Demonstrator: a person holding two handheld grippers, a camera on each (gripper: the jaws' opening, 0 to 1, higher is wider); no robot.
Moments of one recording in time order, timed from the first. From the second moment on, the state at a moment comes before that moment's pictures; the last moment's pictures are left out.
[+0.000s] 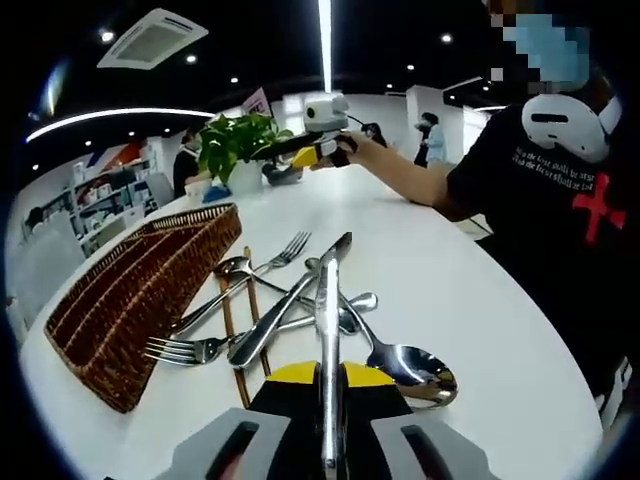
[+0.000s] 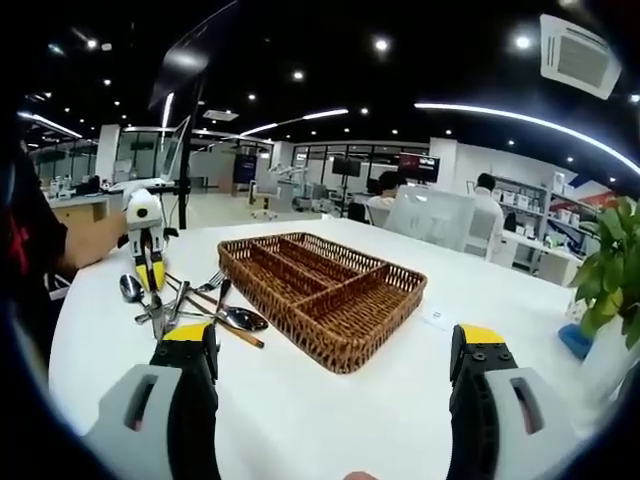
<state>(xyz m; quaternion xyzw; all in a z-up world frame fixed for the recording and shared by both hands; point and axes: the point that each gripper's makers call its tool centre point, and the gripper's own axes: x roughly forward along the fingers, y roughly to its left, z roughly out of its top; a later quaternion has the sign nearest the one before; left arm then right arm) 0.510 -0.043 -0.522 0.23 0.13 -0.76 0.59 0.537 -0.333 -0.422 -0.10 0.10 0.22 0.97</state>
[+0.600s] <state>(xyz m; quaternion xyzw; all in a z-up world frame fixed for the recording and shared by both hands) 0.508 -0.051 -0.504 0.22 0.11 -0.76 0.60 0.513 -0.237 -0.443 -0.15 0.09 0.38 0.91</state>
